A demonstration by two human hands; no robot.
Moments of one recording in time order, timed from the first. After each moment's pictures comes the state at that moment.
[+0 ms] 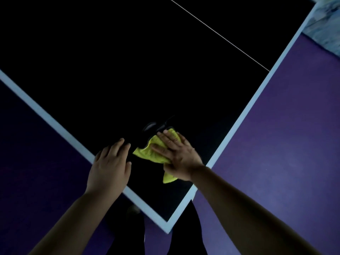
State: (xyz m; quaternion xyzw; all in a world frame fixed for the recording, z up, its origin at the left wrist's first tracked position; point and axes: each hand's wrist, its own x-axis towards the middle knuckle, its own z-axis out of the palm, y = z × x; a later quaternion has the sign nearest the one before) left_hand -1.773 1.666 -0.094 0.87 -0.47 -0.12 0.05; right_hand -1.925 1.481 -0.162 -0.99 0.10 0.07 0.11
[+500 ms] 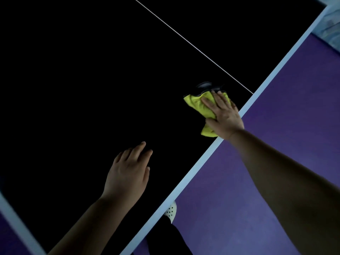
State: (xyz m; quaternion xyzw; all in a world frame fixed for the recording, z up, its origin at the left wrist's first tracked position) left_hand -1.864 1.429 -0.128 0.85 -0.52 -0.07 0.08; right_hand -1.989 1.111 -0.169 -0.94 0.32 0.03 0.12
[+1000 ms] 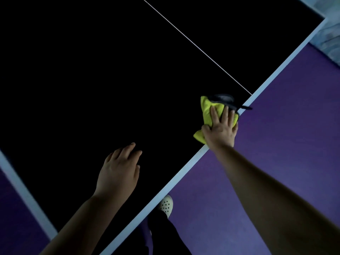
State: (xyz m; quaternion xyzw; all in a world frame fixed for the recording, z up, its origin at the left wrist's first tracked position) left_hand -1.874 1.473 -0.121 0.88 -0.46 -0.09 0.07; right_hand -2.004 1.193 -0.165 -0.85 0.50 0.00 0.16
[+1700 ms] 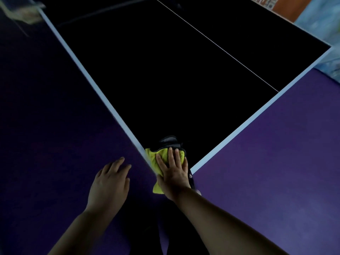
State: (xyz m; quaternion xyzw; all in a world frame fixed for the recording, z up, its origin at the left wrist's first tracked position) left_hand -1.895 1.812 -0.059 0.93 -0.36 -0.10 0.03; right_hand -1.993 1.638 -0.132 -0.95 0.22 0.12 0.18
